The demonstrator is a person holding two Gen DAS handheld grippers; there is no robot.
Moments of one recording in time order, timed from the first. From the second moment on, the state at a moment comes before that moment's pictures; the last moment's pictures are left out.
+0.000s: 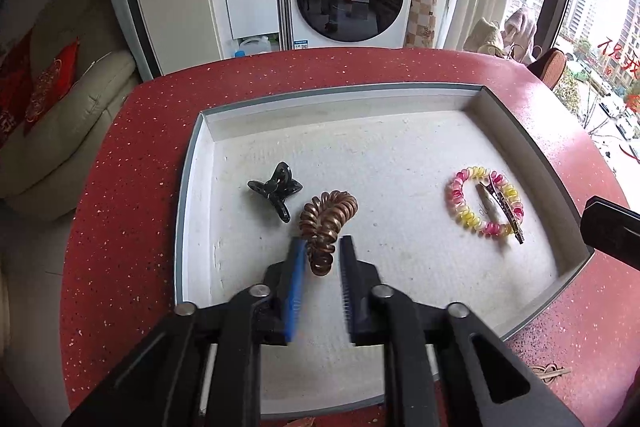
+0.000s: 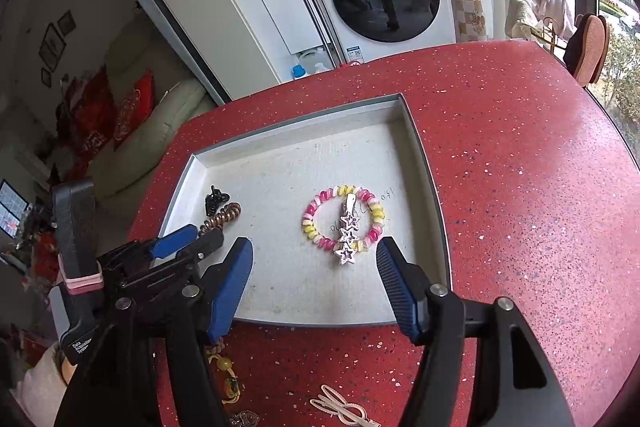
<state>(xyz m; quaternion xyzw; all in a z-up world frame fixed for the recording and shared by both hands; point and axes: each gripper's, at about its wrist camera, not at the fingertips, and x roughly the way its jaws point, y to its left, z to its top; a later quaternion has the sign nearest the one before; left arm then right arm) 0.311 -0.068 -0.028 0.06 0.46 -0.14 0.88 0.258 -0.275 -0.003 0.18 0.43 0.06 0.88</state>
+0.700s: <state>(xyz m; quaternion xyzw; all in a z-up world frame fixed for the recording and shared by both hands) 0.241 -0.011 0.027 0.06 0.38 -0.11 0.92 0.199 -0.266 0.020 0.19 0.39 0.10 0.90</state>
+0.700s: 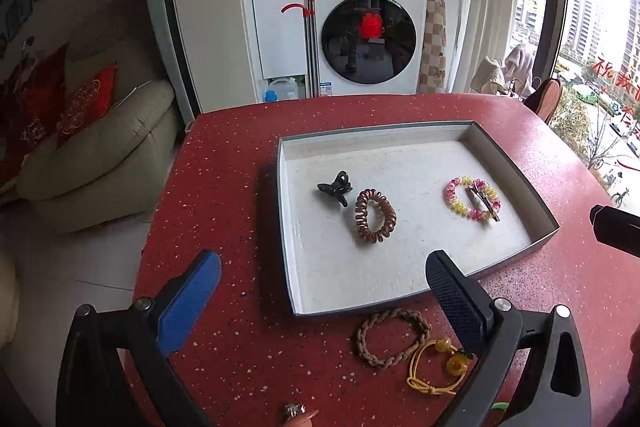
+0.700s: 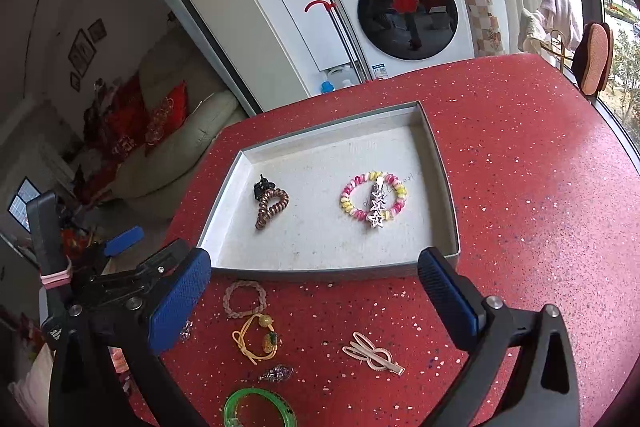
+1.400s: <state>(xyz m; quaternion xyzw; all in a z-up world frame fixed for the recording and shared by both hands) 0.161 0.044 -0.045 0.03 0.47 -0.09 0.88 0.142 -0.250 -0.033 0.05 0.47 0.09 0.88</state>
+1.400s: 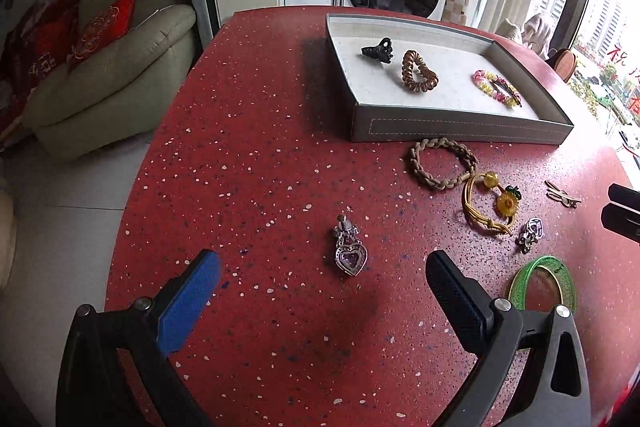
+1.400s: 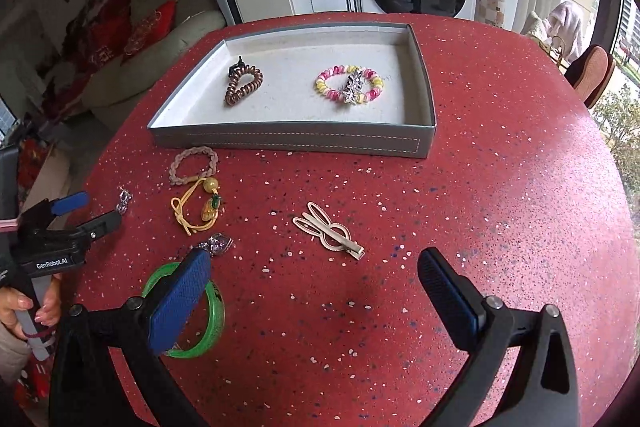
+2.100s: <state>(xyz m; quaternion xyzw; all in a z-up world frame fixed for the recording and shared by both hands) 0.171 0.036 -0.053 0.02 0.48 -0.06 0.87 0.170 -0.247 -0.056 -0.05 0.49 0.12 0.86</state>
